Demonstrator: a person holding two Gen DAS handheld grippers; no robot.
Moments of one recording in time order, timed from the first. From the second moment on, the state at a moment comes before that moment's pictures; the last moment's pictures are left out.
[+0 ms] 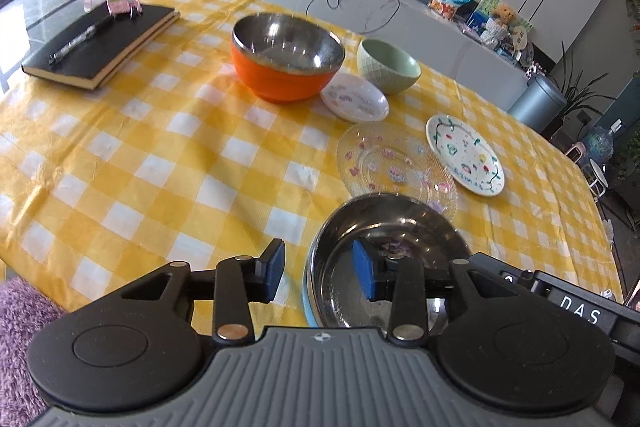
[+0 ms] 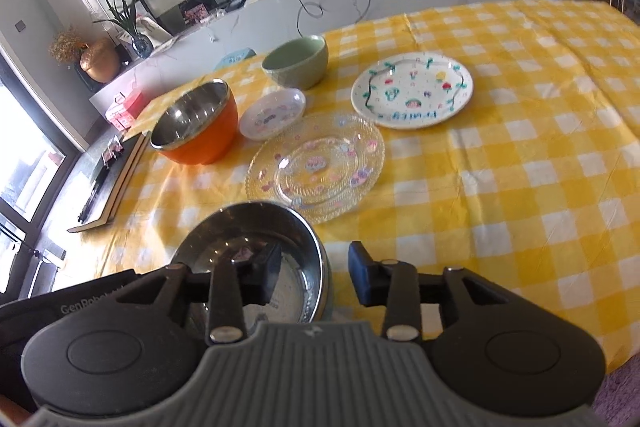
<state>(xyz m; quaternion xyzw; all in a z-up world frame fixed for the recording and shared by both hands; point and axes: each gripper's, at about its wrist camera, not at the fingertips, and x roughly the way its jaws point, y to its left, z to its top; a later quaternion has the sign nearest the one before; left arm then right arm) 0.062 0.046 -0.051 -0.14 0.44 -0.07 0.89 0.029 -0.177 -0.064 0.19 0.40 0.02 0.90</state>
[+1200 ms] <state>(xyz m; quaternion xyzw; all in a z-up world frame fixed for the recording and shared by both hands) 0.153 0.101 -0.017 -0.14 0.41 -0.04 0.90 0.135 -0.135 -0.031 0.14 0.40 0.03 0.91</state>
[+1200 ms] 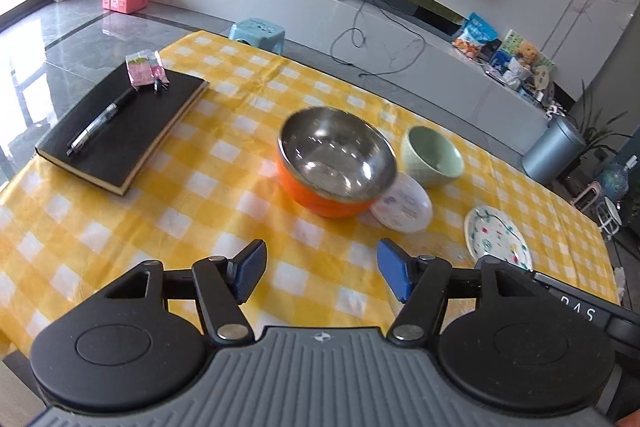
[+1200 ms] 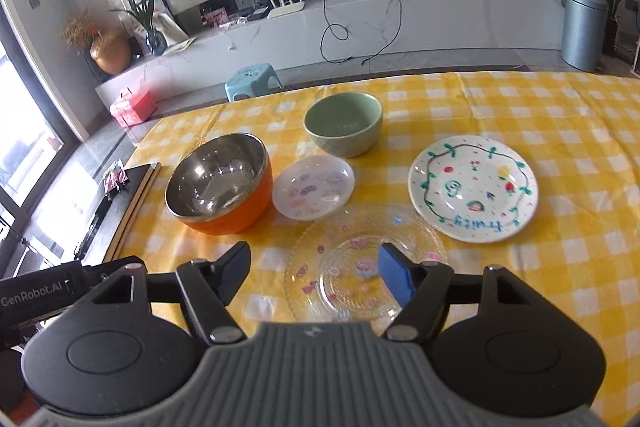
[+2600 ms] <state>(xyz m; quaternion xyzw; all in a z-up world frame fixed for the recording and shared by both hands) 0.279 0.119 -0.085 -0.20 0.47 0.01 0.86 0.293 -0.071 -0.106 0.20 0.52 0.03 0.83</state>
